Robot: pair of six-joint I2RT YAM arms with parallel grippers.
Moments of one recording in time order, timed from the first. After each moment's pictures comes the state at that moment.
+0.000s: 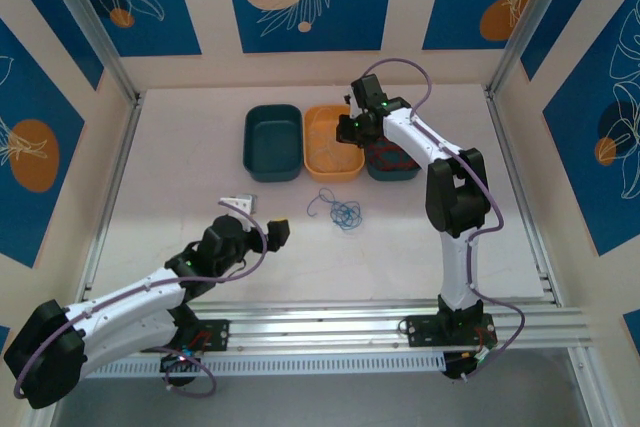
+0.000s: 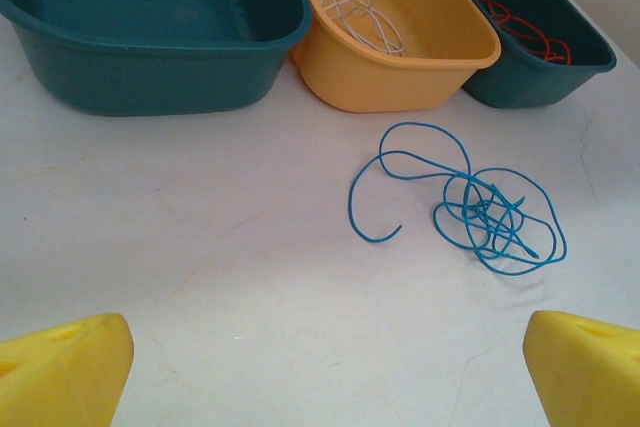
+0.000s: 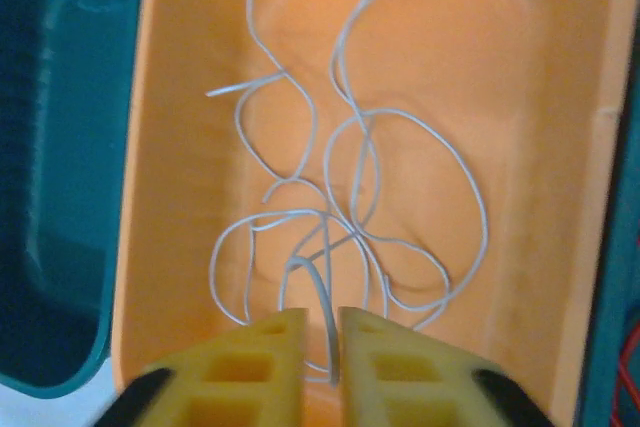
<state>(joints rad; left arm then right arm) -0.78 0.89 0.30 0.14 -0.20 -0.51 0.38 2.09 1.77 -0.70 -0.19 0.36</state>
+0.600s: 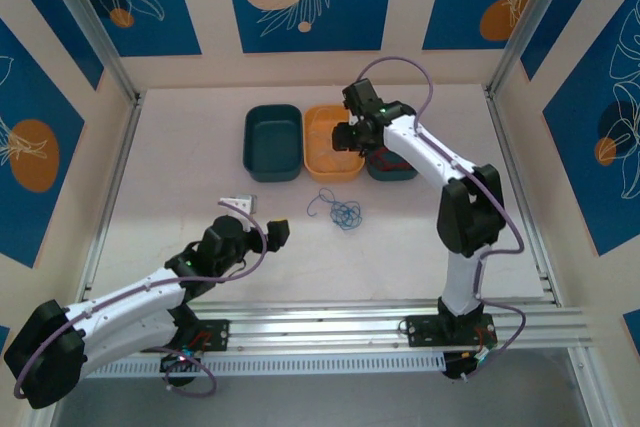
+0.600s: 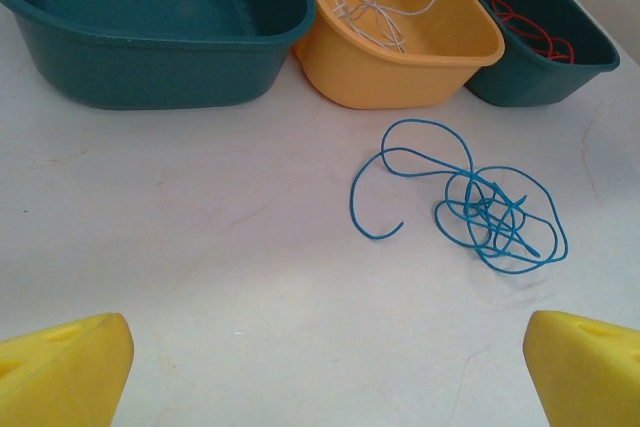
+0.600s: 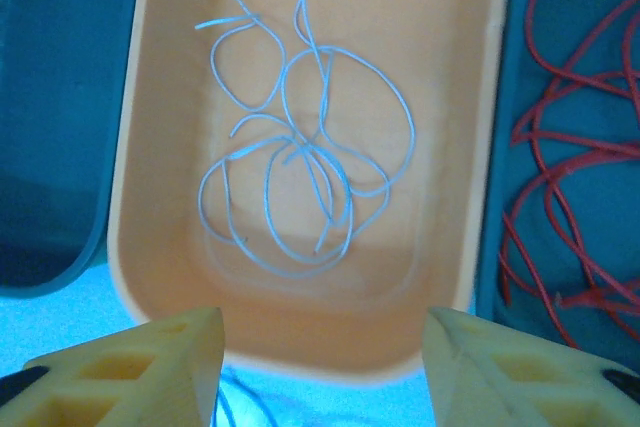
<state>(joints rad) -0.78 0.89 0.30 0.13 -0.20 -0.53 0.48 1.86 1.65 -0.81 0.04 0.37</state>
